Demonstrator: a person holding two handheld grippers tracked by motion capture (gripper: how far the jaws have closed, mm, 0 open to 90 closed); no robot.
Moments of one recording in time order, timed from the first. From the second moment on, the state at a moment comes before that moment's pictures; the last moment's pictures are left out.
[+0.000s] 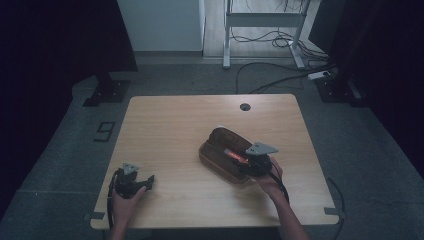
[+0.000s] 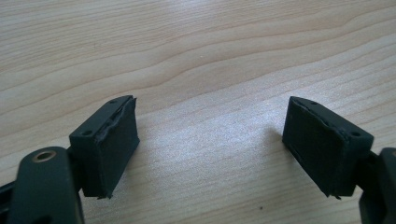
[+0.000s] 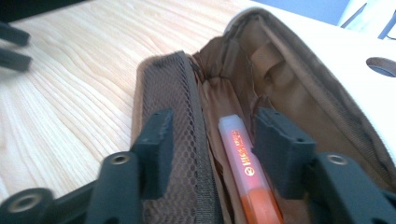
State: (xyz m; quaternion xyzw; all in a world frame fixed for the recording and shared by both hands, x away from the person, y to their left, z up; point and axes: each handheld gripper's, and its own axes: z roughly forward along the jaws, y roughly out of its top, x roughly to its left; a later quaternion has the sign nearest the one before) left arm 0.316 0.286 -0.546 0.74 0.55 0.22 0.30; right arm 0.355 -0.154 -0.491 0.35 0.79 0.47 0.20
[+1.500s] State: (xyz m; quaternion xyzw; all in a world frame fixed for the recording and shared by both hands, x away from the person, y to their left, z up) left arm 0.316 0.286 -0.546 0.74 0.55 0.22 0.30; right arm 0.319 -0.260 -0.546 0.44 0.77 0.41 0.22
